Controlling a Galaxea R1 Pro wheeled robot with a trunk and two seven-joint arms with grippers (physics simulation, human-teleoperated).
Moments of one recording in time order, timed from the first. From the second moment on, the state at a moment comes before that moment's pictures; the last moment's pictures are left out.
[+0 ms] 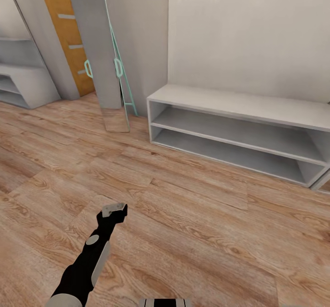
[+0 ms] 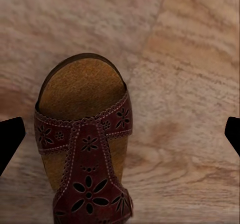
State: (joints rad) left arm -0.45 -0.07 0.06 -0.94 0.06 0.00 0.05; right arm -0.50 -0.27 0.25 0.05 -0.21 0.12 0.05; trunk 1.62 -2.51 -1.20
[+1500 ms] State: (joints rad) left arm -0.45 -0.07 0.06 -0.96 0.06 0.00 0.05; right arm -0.49 -0.25 0.25 0.05 -0.20 0.14 0.12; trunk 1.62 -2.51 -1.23
